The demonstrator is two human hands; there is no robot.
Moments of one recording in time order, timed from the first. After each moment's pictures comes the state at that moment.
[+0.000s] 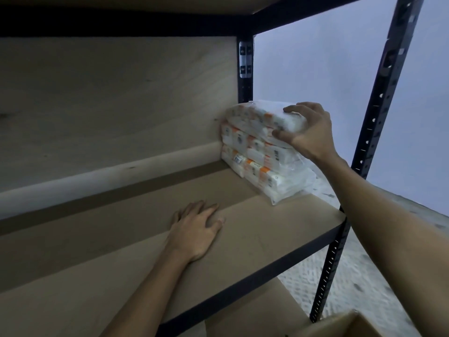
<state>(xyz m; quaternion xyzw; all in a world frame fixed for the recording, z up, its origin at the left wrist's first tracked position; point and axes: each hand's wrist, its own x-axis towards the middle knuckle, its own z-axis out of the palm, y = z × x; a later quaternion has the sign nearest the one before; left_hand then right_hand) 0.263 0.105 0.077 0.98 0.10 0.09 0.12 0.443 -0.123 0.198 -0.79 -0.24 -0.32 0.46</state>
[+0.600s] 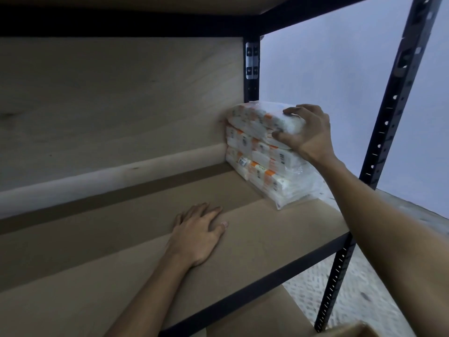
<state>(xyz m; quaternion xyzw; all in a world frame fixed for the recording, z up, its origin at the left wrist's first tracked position) 0.264 0.105 0.077 0.98 0.11 0.09 0.12 0.455 -0.111 0.195 -0.80 -0.26 -0.31 0.44</state>
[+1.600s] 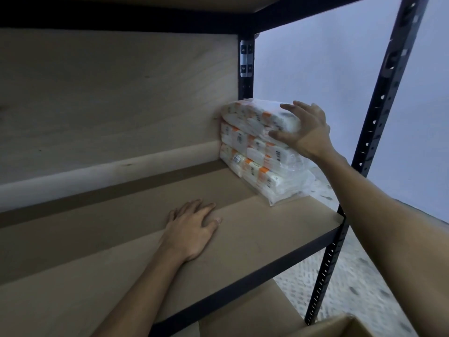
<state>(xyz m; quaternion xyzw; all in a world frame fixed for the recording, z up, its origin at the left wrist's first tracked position) 0.263 0.105 0.077 0.98 0.11 0.09 0.11 0.459 -0.127 0.199 -0.86 -0.24 -0.28 0.35</state>
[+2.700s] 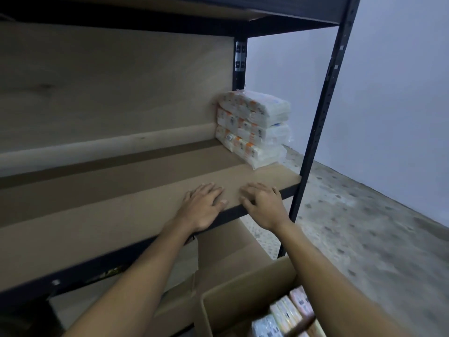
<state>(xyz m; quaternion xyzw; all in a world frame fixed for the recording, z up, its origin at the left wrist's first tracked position) 0.168 0.051 0.087 0.98 0.04 0.05 0.17 0.237 -0.129 0.075 -0.93 -0.27 -0.09 0.21</state>
